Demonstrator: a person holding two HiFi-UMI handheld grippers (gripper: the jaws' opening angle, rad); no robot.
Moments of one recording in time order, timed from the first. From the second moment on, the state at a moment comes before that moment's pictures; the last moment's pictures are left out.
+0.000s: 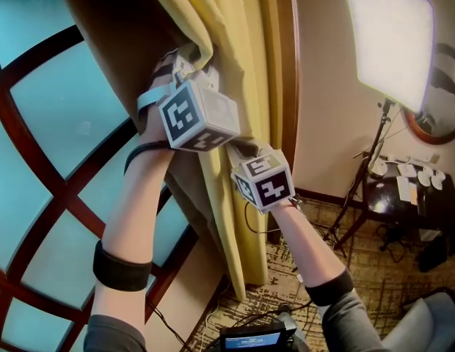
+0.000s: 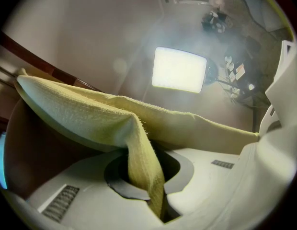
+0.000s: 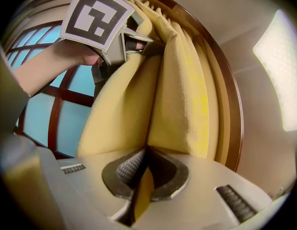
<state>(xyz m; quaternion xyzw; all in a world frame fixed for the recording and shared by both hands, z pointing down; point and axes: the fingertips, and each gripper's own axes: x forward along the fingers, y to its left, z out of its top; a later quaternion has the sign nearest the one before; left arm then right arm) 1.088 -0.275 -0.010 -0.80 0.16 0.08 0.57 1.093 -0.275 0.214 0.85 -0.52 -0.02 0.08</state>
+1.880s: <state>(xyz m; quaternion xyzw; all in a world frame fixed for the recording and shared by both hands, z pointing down) 1.376 -0.298 -0.008 -0.75 0.20 0.02 0.63 1.353 -0.309 0.178 0.83 -0.54 -0.05 0.08</state>
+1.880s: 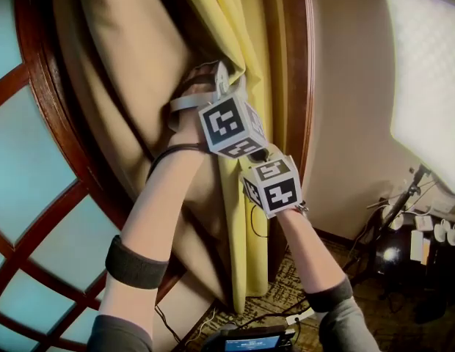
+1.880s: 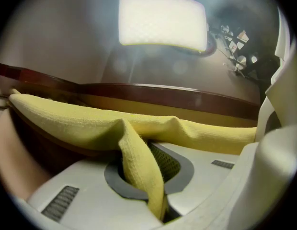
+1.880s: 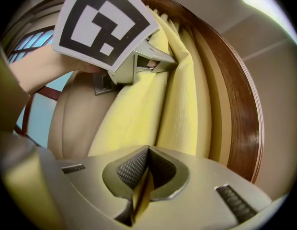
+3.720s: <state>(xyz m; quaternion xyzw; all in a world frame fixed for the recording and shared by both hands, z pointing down) 1.252 -0.279 0.054 -0.79 0.24 0.01 0.56 1.238 -0.273 0.232 0.80 -0.60 -0.01 0.05</state>
